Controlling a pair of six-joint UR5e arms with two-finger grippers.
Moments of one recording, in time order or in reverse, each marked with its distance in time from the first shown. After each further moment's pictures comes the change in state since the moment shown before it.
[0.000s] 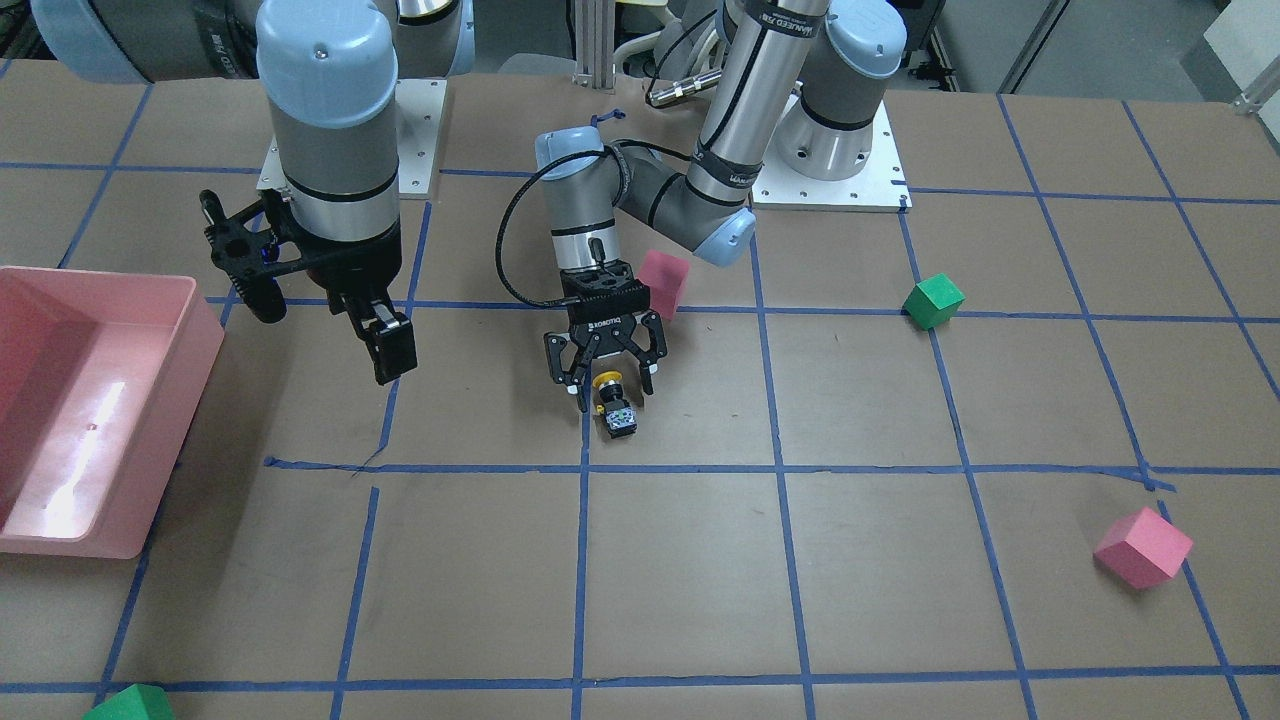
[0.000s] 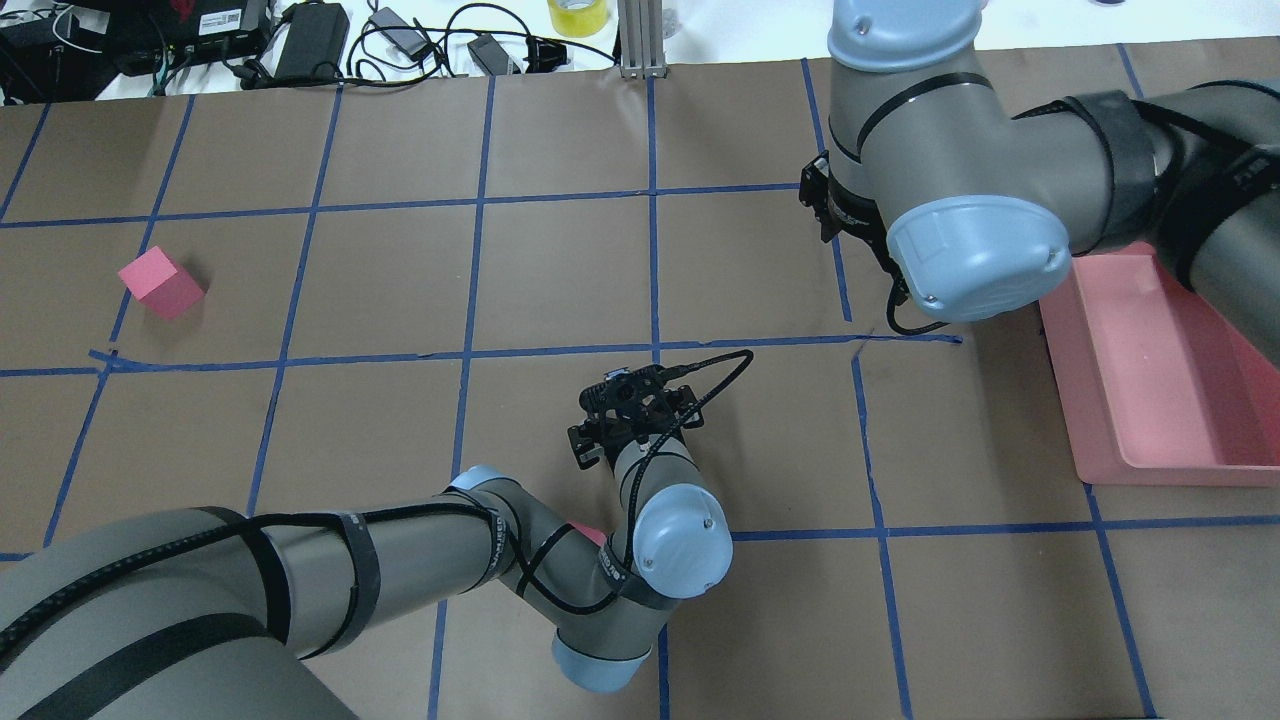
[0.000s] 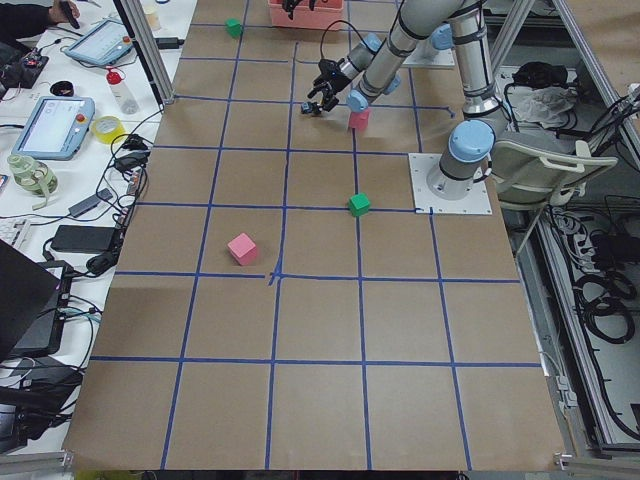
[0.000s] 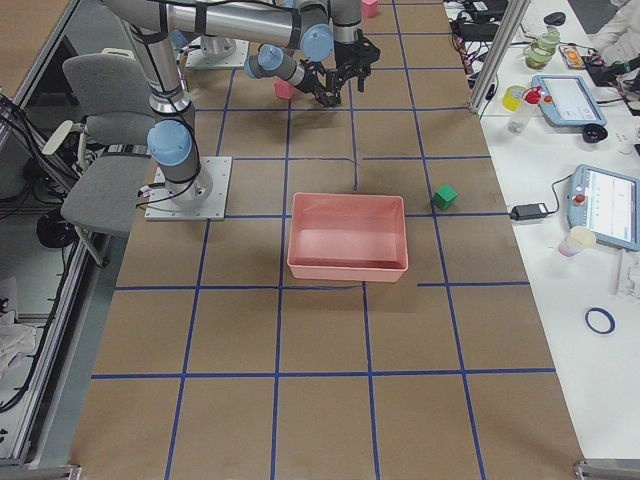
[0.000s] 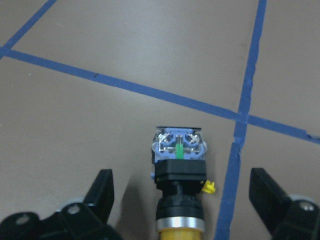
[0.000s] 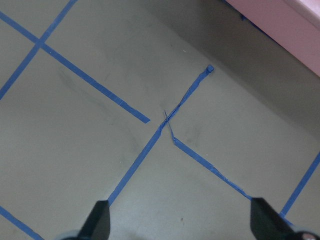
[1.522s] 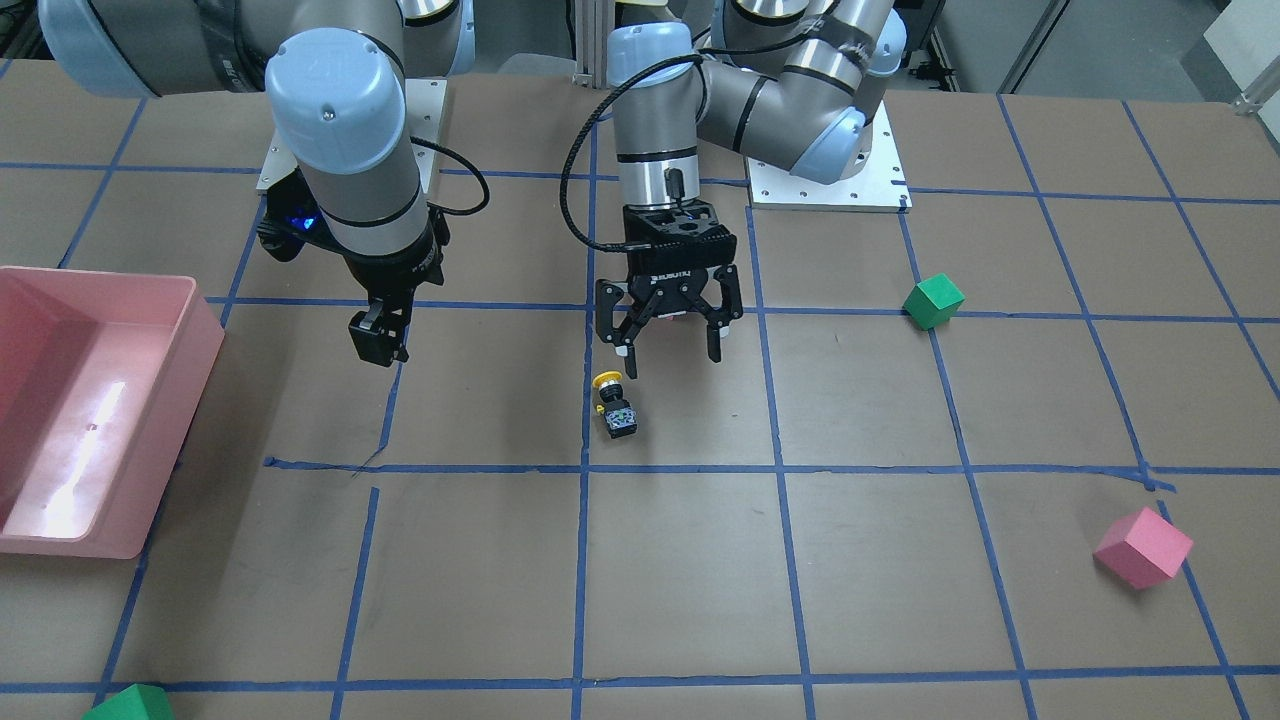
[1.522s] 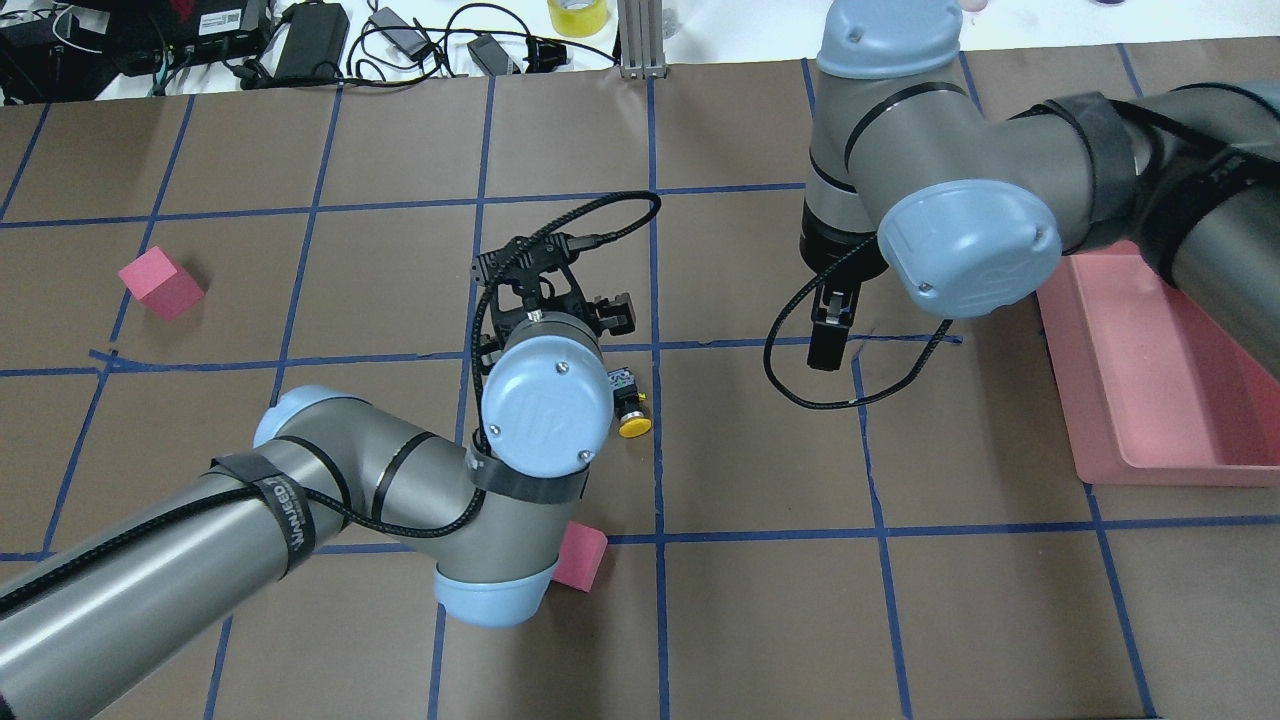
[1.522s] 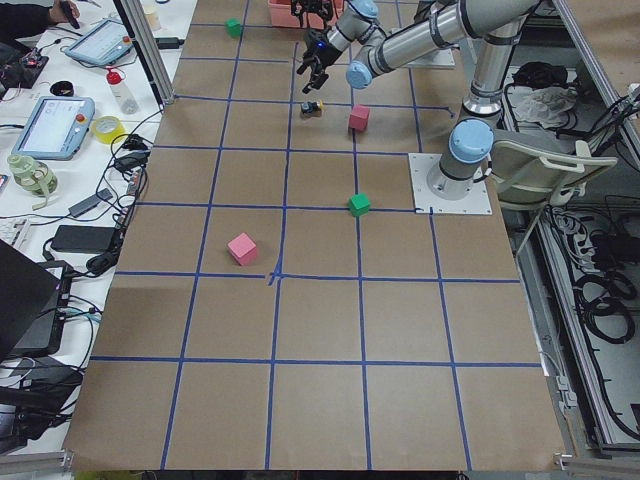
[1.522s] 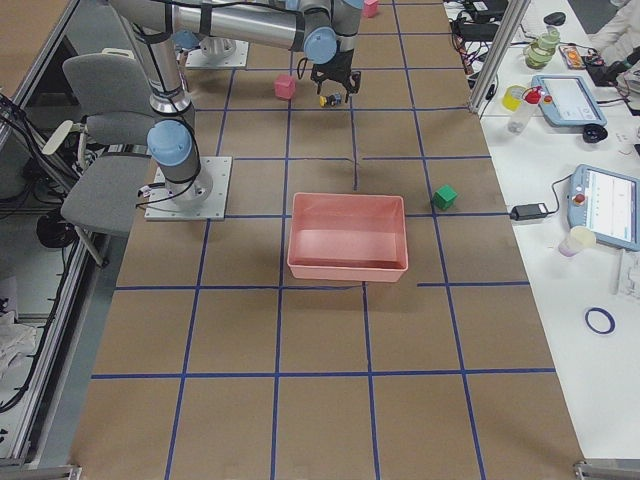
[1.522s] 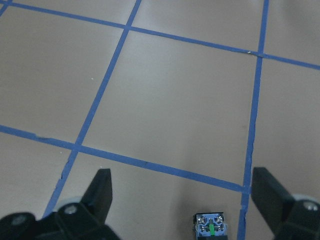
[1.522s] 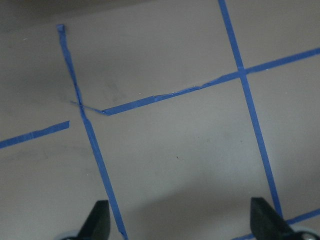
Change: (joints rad) left arm 0.173 0.387 0.021 -0.361 -0.177 0.191; right arm 0.006 0.020 -0.003 0.158 0.144 0.844
